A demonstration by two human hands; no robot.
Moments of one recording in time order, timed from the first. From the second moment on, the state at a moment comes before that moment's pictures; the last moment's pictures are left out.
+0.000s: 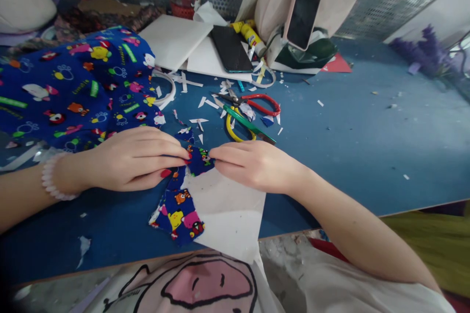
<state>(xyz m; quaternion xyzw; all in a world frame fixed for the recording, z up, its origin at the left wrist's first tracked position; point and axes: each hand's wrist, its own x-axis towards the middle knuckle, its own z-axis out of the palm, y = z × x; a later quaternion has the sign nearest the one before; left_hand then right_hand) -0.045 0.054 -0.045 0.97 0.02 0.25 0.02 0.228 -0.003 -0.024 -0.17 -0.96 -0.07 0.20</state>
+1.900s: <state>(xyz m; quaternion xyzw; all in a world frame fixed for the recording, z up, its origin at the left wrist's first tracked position) -0.039 0.054 -0.048 0.97 0.05 0.25 -0.01 0.184 -0.017 -0.015 -0.18 -0.96 -0.11 0.18</state>
